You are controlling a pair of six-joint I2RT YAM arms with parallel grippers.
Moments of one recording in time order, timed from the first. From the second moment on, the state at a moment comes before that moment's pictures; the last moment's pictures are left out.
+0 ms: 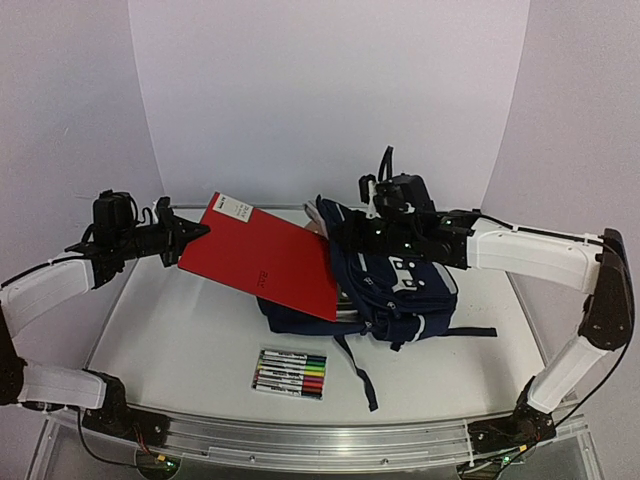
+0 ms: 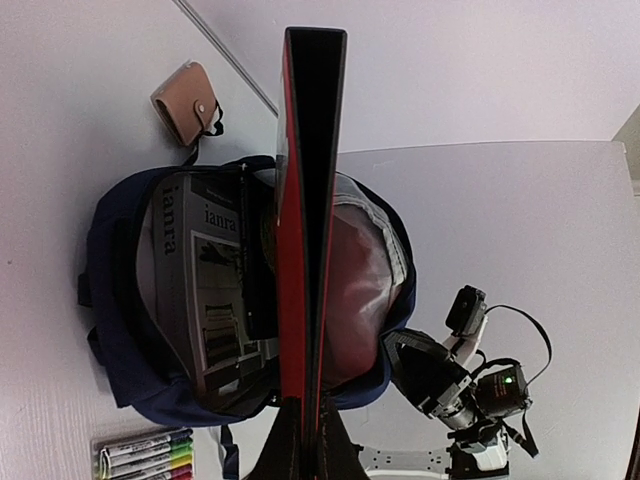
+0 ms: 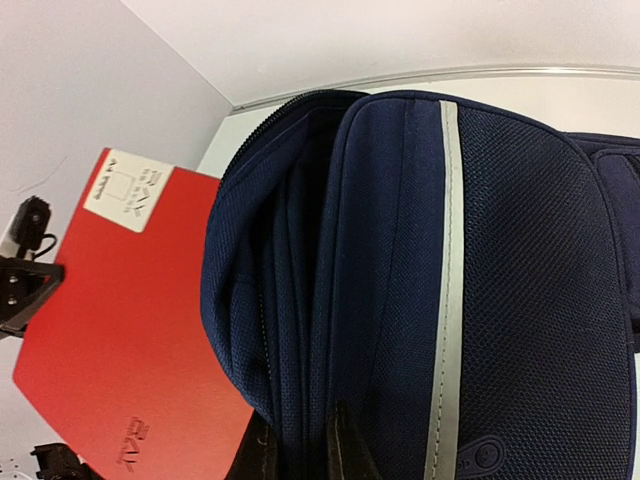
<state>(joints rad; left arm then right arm) -0.19 1.14 0.75 0.09 0.75 -1.16 0.86 1.63 1.32 -0.18 0.08 0.68</state>
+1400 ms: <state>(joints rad) -0.61 1.66 0.80 0.62 0.27 -1.30 0.93 1.62 1.25 0.01 0.19 0.73</state>
